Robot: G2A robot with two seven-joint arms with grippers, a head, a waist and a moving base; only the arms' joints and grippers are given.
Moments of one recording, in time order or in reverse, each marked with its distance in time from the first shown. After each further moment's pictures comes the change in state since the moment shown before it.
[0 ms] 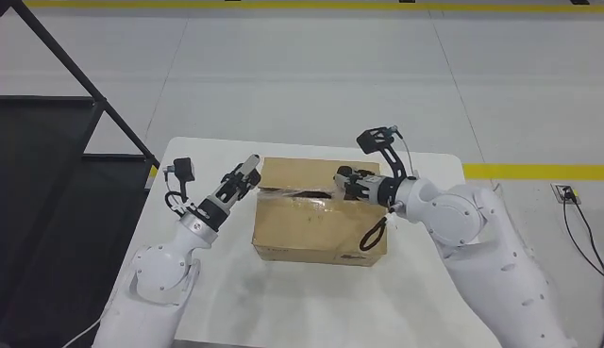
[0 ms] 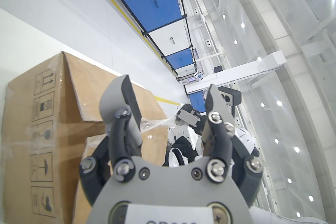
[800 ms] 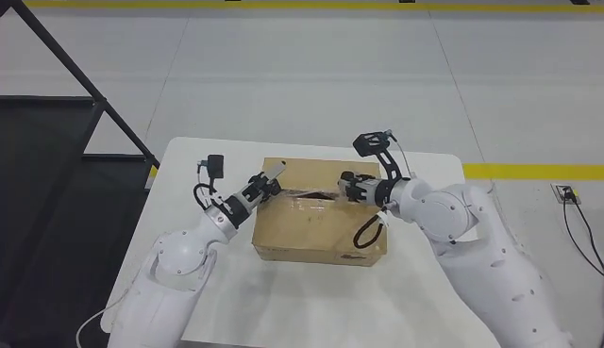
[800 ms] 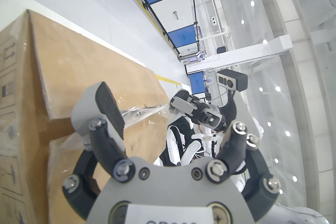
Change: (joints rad) left arm -0.123 -0.020 0.117 0.139 -0.020 0.042 -0.112; right arm 0.031 -0.002 -0.049 0.045 -0.067 0.094 0.044
